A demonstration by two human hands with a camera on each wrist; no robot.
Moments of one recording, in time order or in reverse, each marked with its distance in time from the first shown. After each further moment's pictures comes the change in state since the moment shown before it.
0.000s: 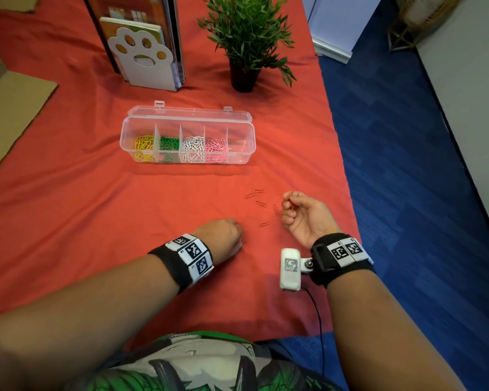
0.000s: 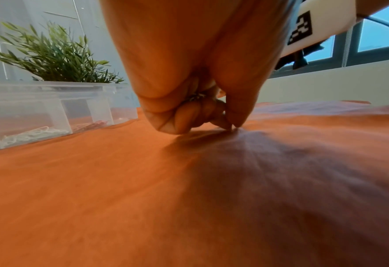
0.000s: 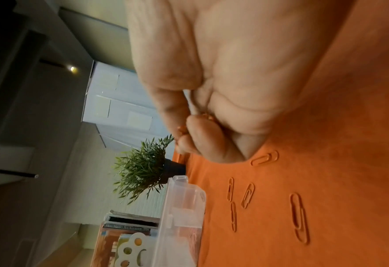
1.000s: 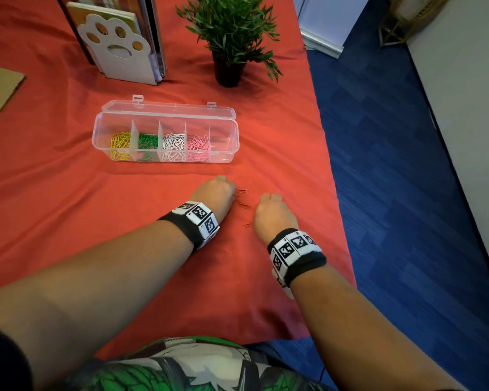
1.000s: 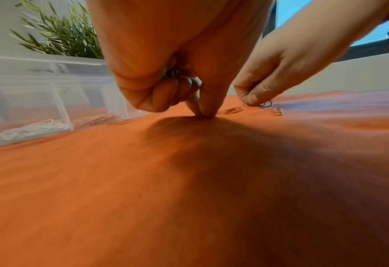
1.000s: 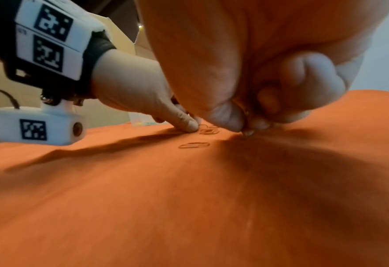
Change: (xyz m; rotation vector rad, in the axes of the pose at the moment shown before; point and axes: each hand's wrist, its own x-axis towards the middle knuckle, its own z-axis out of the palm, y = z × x) left_hand 0.077 -0.014 -0.023 -0.112 0.248 -0.207; right_hand 0.018 0.022 0.023 -1.995 0.299 -0.264
